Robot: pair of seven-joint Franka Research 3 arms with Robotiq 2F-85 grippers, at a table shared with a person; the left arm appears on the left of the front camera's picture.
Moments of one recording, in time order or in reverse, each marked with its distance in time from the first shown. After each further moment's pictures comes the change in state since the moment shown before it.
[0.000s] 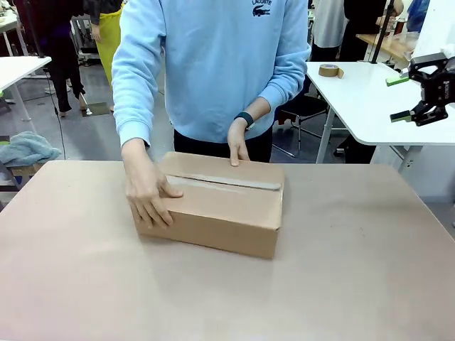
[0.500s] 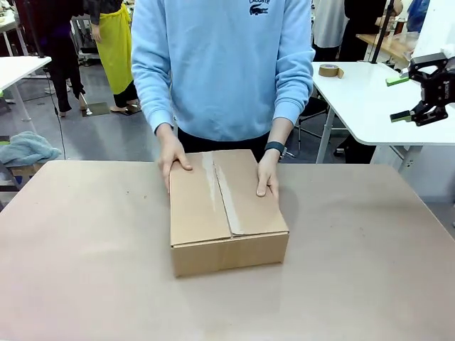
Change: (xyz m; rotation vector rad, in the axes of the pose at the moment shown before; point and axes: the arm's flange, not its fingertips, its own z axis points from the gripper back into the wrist) left arm 0.000 0.000 0.000 0.000 0.000 0.000; right arm 0.000 0.000 0.000 0.000 0.000 0.000
